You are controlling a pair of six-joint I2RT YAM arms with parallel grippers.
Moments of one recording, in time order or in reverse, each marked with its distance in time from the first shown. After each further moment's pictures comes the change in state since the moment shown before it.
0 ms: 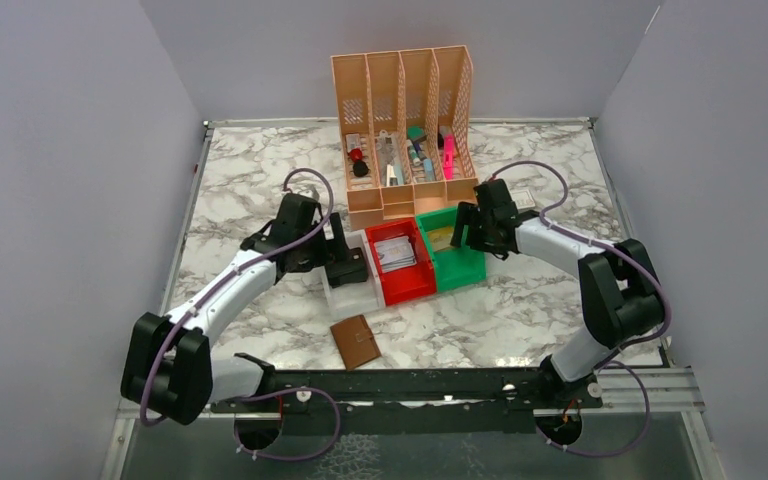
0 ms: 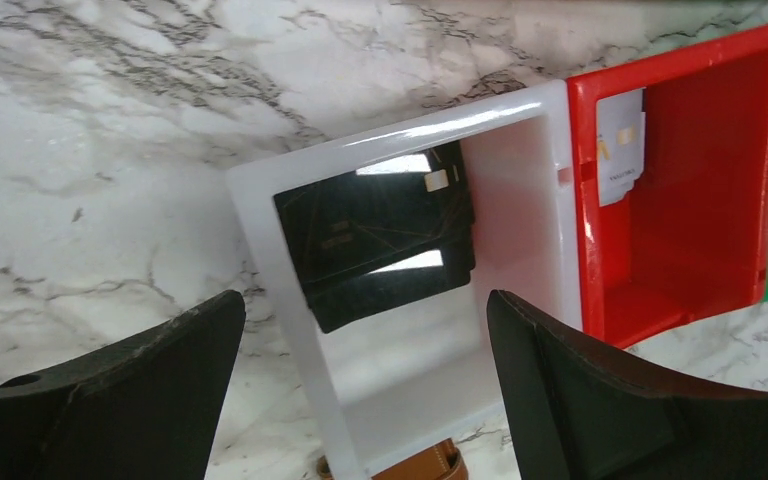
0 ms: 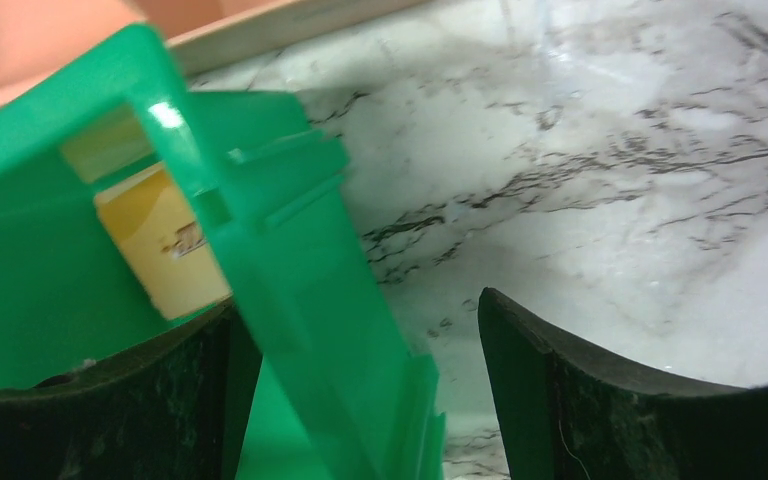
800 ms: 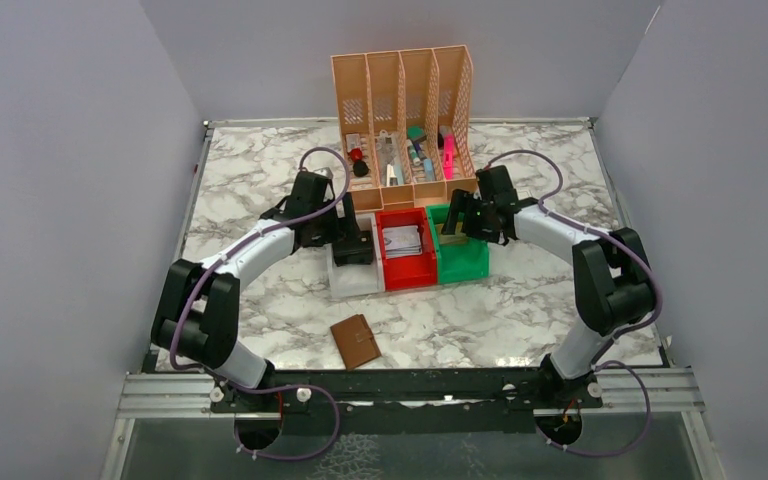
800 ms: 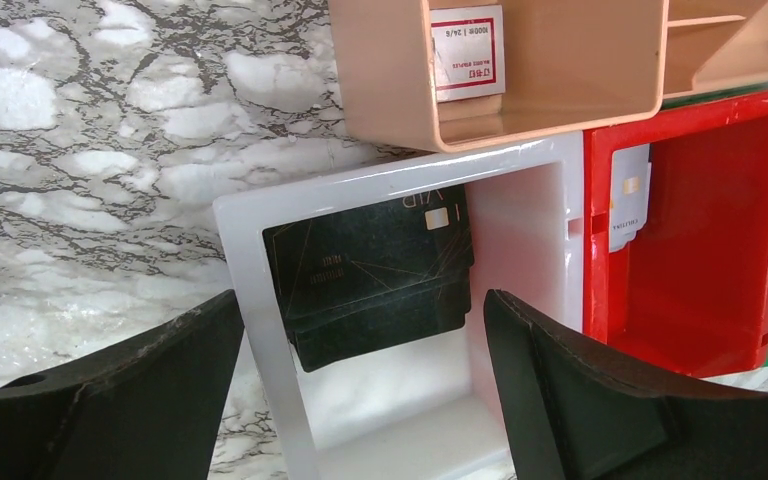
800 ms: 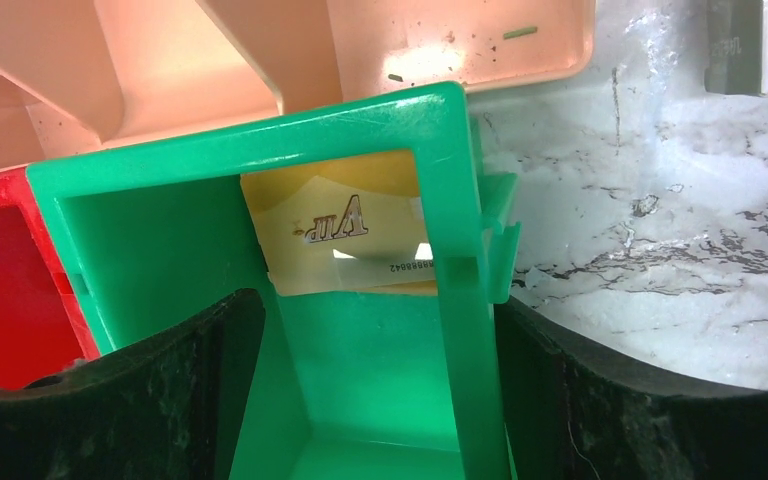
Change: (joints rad) left arm 0.019 0.301 0.162 0.163 0.086 0.054; right arm -0.032 0.068 0.101 0.014 -0.205 -0.013
